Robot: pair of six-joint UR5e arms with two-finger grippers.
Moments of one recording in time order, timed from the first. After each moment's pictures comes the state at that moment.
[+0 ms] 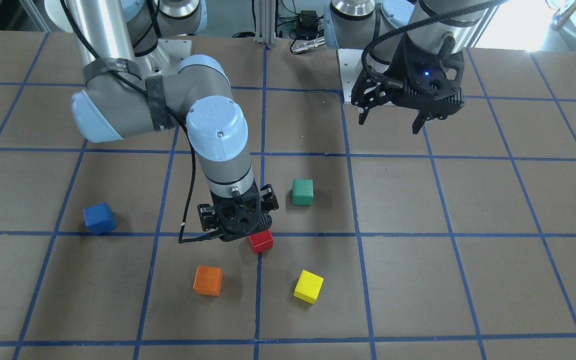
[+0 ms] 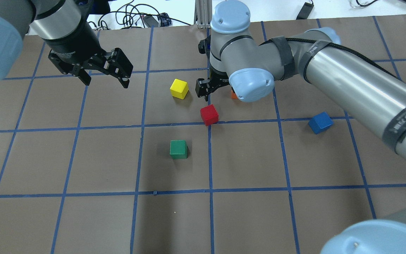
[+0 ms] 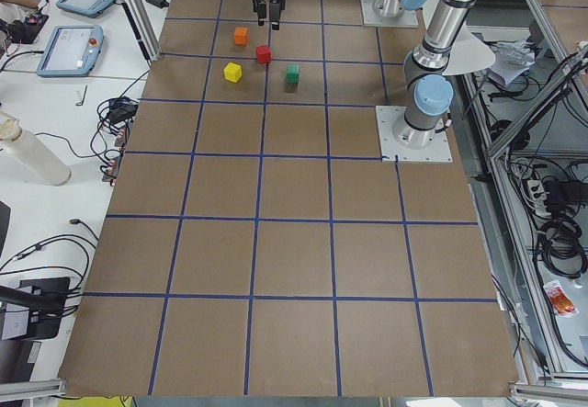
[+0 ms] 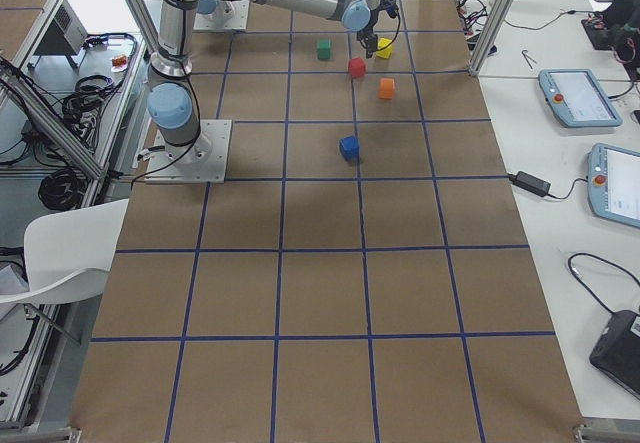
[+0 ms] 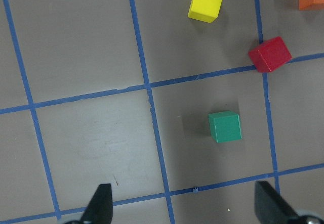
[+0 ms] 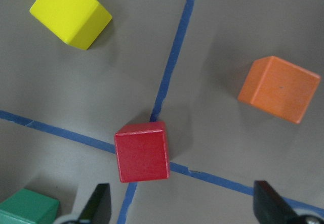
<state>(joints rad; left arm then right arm) -1.61 -1.57 -1.53 -1.59 1.53 0.12 1.89 -1.11 1.55 -2.08 -1.53 0.00</state>
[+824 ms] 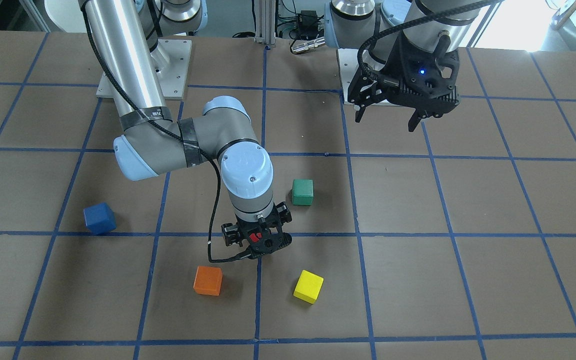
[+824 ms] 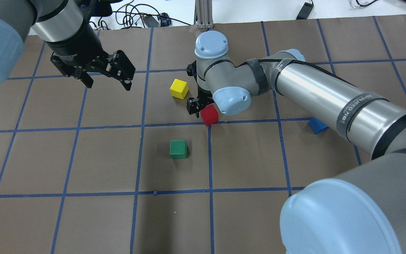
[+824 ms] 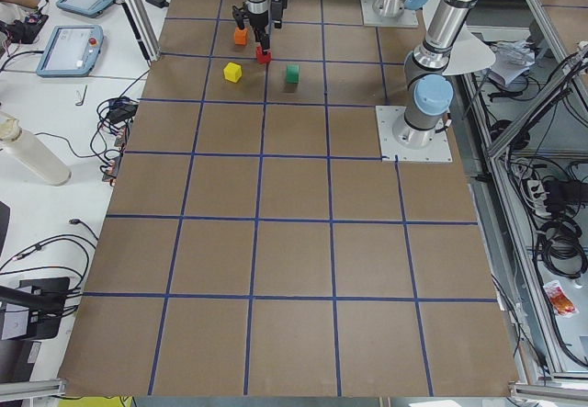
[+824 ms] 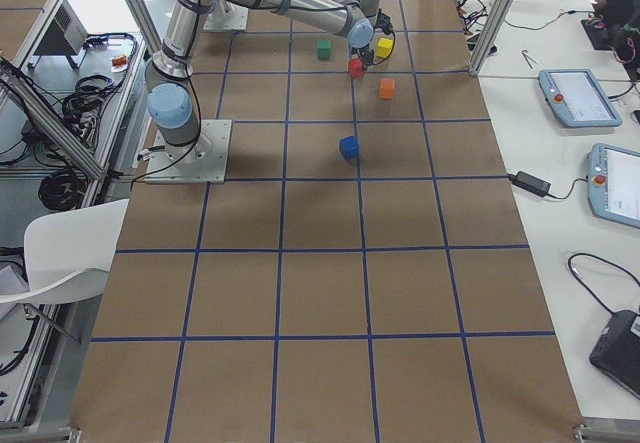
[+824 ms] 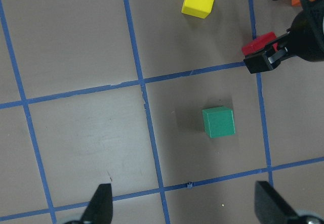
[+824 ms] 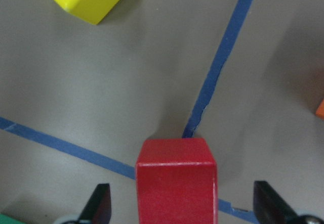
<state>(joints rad) -1.61 -1.57 -1.55 -1.60 1.52 0.11 1.93 -0.98 1.55 -2.14 -1.51 -0.02</state>
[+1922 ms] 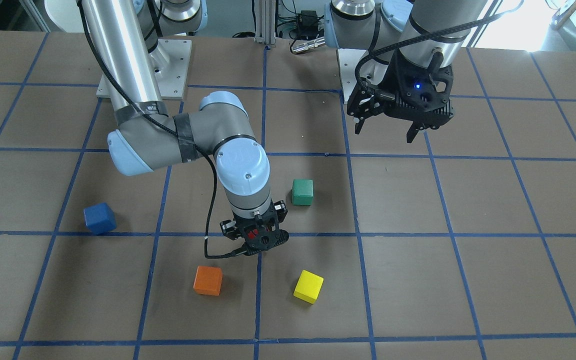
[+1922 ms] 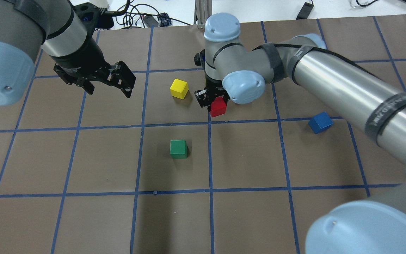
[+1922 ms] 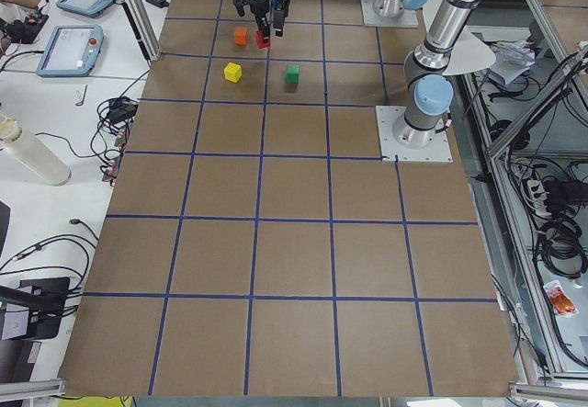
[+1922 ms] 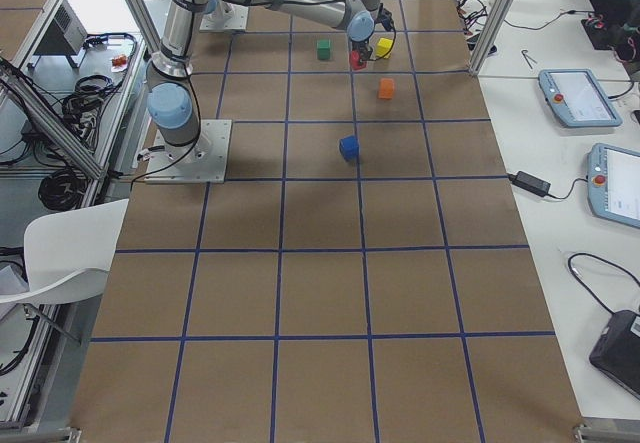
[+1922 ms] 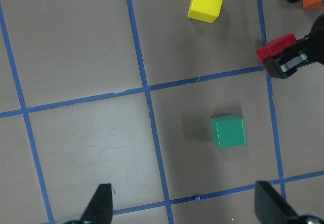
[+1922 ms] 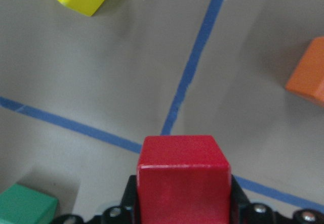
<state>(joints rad) -1.61 -1.52 -1.64 -1.50 1.55 0.11 1.86 -1.12 1.53 -1.95 -1.51 -0.01</state>
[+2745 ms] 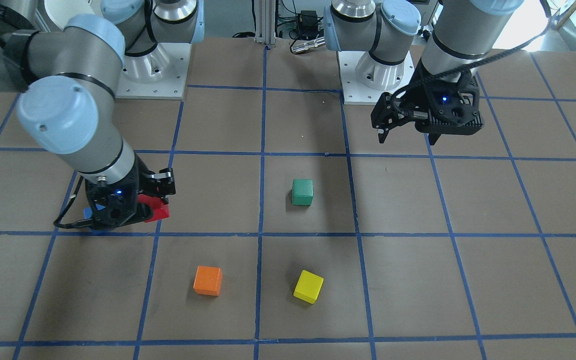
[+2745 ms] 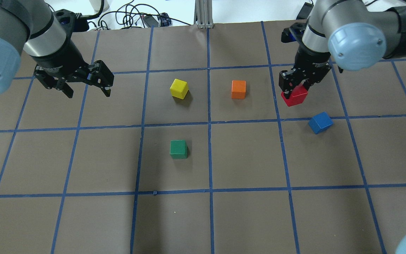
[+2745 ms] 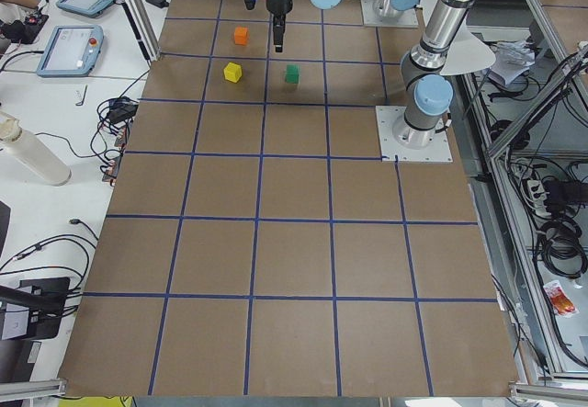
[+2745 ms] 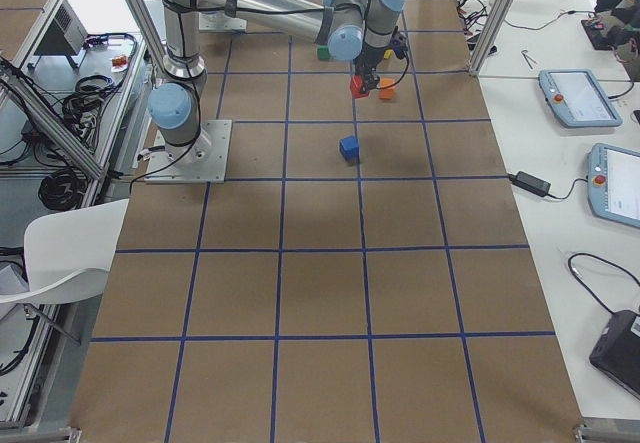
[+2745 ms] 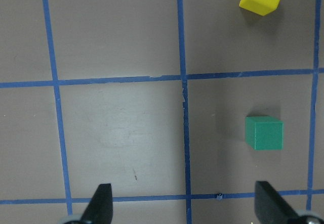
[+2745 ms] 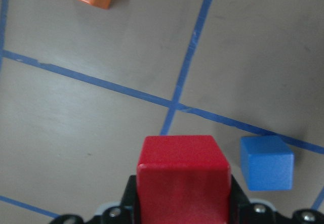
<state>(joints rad) -1.50 -1.57 -1.61 -1.54 1.59 0.06 1.46 -1.32 1.64 -1.75 -1.52 -0.44</state>
